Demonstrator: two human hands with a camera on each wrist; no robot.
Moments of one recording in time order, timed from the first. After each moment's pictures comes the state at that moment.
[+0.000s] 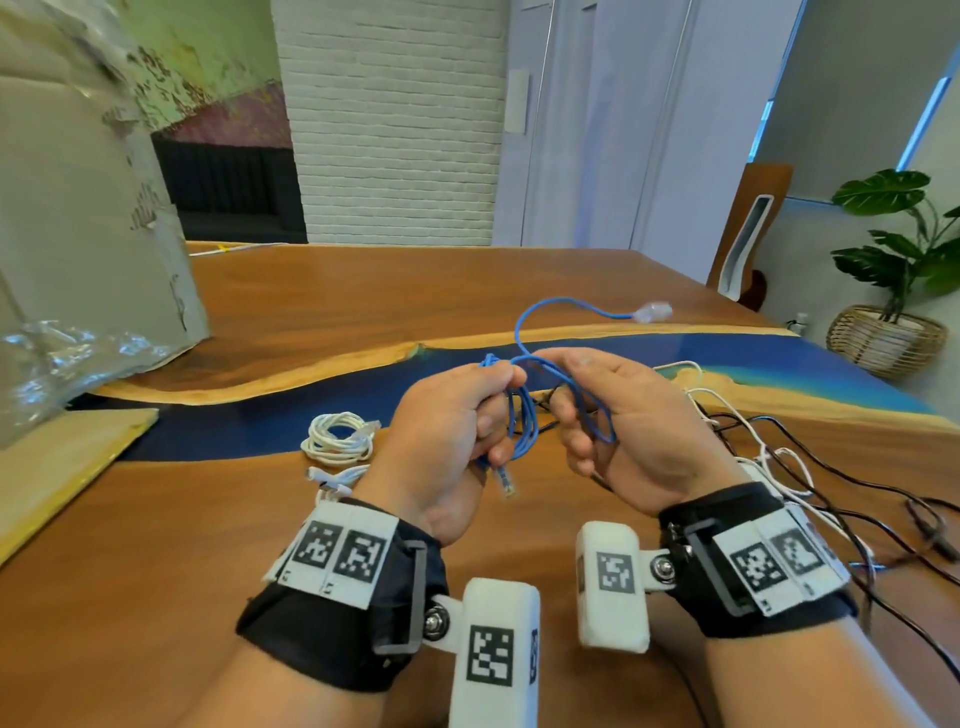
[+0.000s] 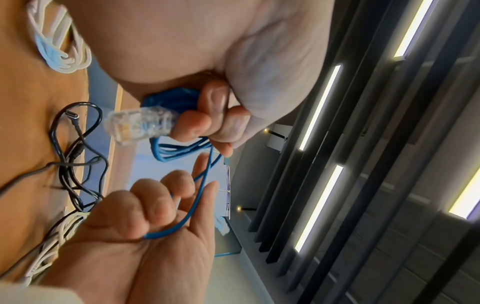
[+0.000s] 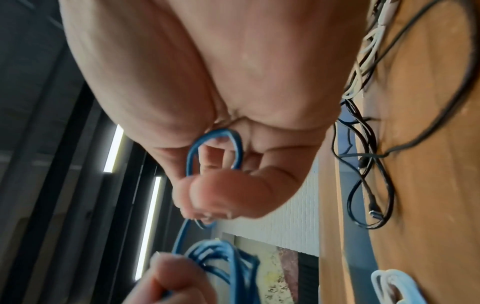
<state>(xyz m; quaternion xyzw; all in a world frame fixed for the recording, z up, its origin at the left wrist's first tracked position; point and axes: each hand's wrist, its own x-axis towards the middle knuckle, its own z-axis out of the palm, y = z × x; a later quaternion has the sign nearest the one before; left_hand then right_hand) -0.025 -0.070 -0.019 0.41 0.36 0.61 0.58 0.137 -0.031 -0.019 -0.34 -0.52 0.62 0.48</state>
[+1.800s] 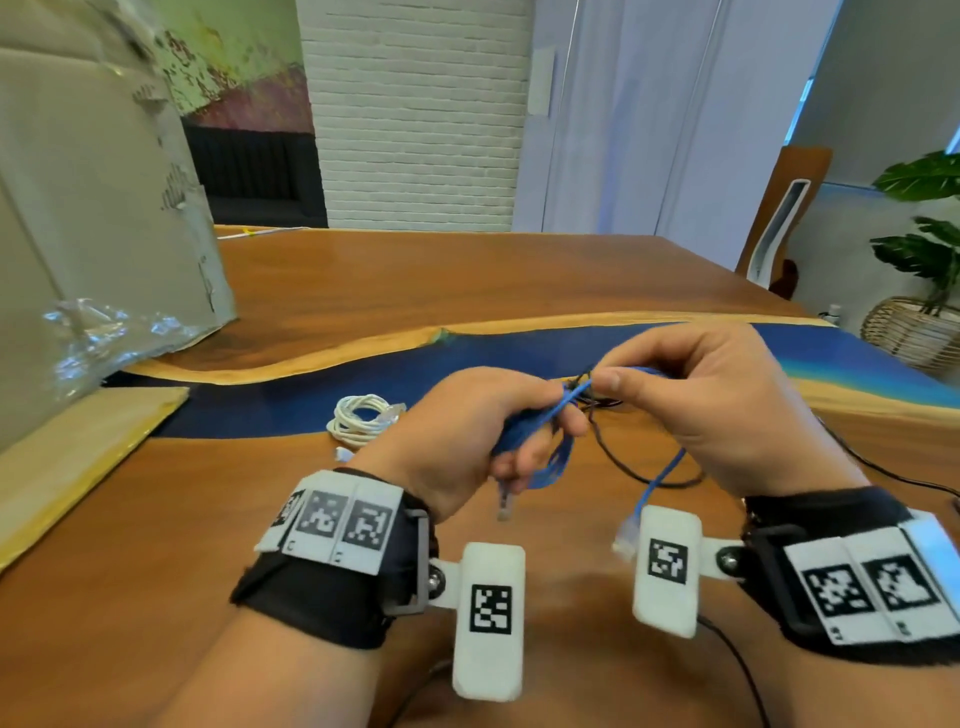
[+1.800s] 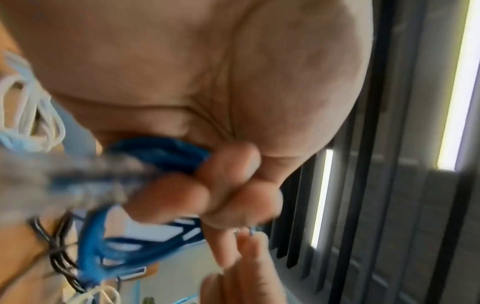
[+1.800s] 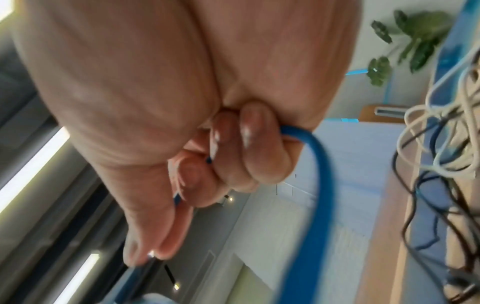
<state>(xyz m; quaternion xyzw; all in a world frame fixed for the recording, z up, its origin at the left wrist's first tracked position) -0.050 -0.070 -0.020 0.59 0.38 0.40 0.59 0.153 -0.048 0.001 -0.35 -0.74 0.30 0.49</state>
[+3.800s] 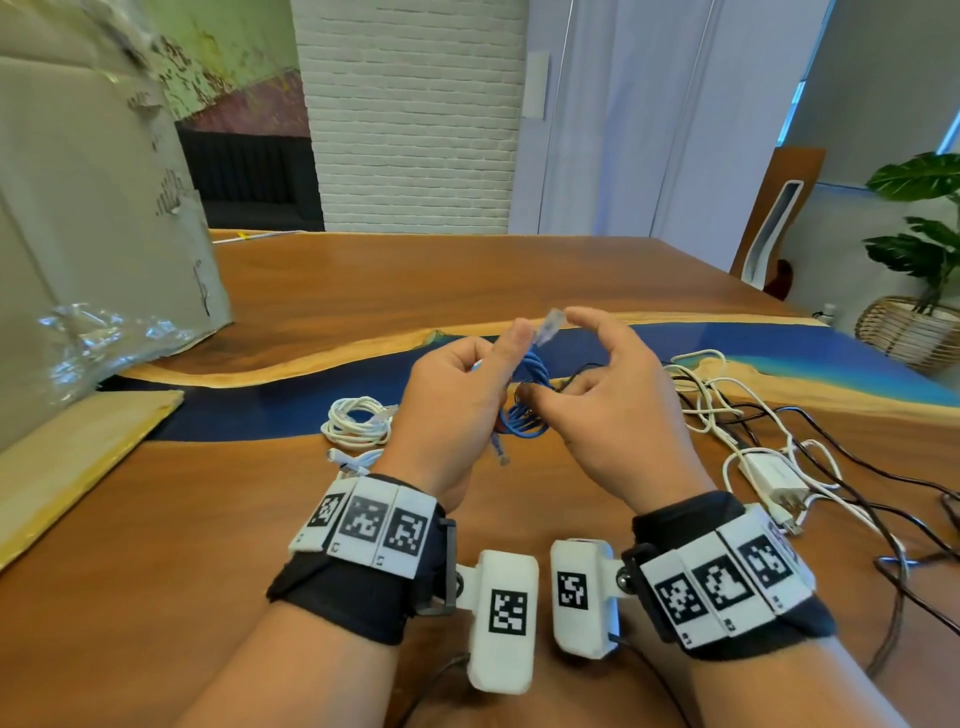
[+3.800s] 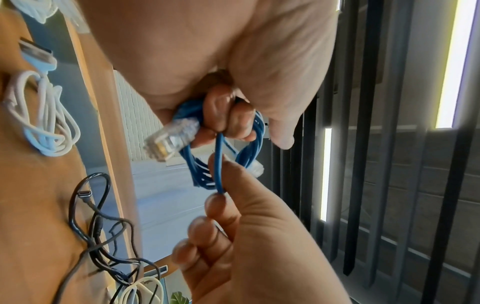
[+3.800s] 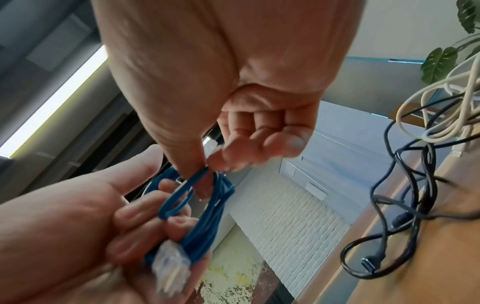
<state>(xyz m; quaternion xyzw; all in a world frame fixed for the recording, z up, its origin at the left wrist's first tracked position) -0.037 -0.053 -0.034 0.52 0.42 0.61 0.42 0.107 -0.051 -0.022 -0.50 -0.67 0.24 0.48</state>
